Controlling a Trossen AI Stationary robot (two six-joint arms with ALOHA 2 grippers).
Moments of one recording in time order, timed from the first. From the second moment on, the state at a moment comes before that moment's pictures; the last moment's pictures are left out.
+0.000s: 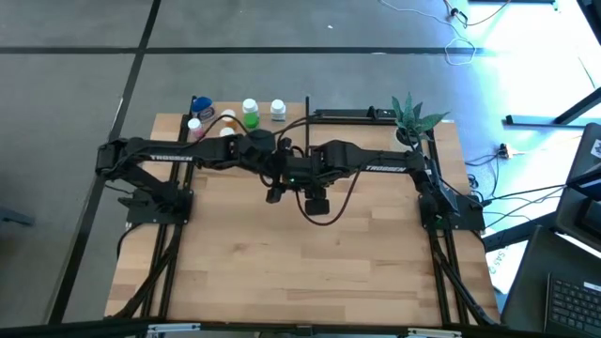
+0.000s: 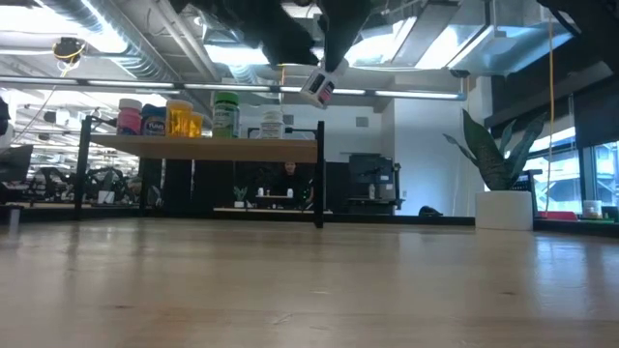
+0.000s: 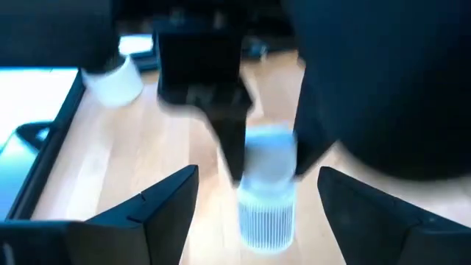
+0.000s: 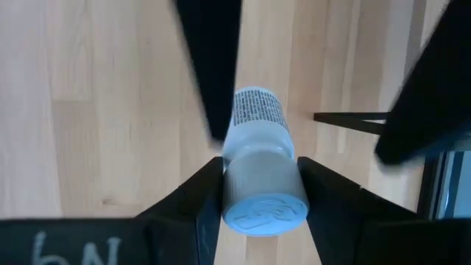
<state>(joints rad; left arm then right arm) 0.17 1.42 1.11 -0.22 0.15 0.22 0.05 2.15 2.35 -1.51 0.19 -0.03</state>
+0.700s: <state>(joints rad) 0.21 1.34 0.94 -0.14 0.13 0.19 0.05 2.15 2.35 -1.50 0.22 -0.04</state>
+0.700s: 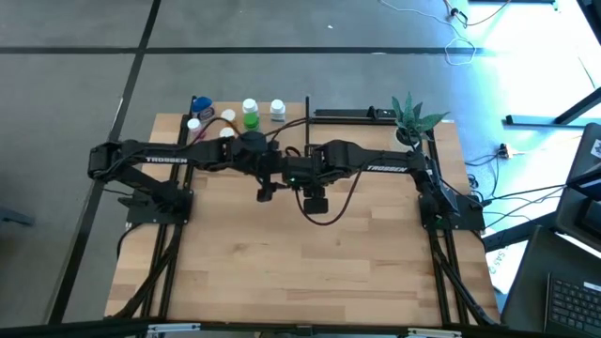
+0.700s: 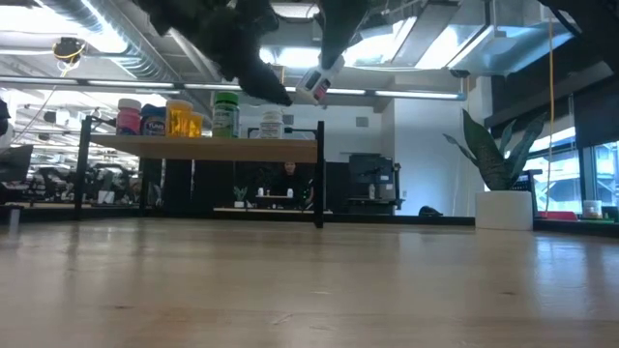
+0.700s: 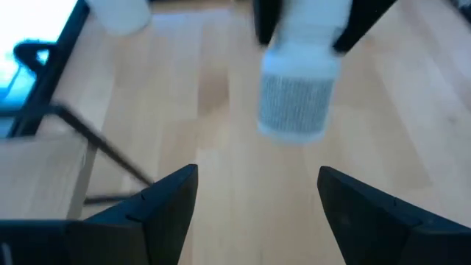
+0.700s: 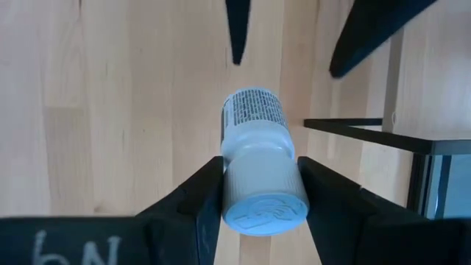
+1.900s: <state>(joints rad) 0.19 1.42 0.91 0.13 0.22 0.11 0.05 2.15 2.35 -1.49 0.22 -0.03</state>
